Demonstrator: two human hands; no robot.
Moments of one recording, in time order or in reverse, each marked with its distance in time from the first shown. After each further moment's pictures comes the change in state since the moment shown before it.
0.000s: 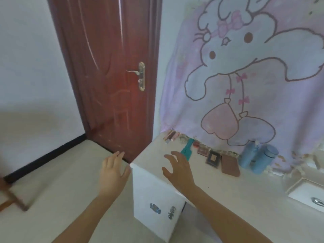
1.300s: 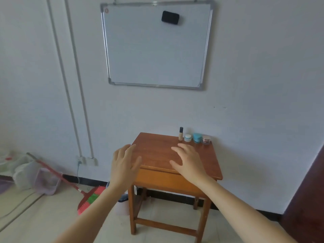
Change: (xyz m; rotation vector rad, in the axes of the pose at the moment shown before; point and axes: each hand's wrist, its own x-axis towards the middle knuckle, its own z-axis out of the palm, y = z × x) left_hand -0.066 -0.458 -0.533 0.492 0.744 -0.802; right_hand 0.206 -0.755 0.300 0.493 -0.368 -1.068
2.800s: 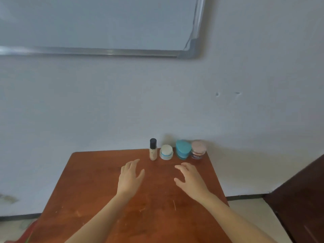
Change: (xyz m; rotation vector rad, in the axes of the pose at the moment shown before) left_hand 0.349 -0.088 0.438 -0.063 -0.598 -0.190; right_hand 0.263 0.354 0.213 0.094 -0.316 0.510
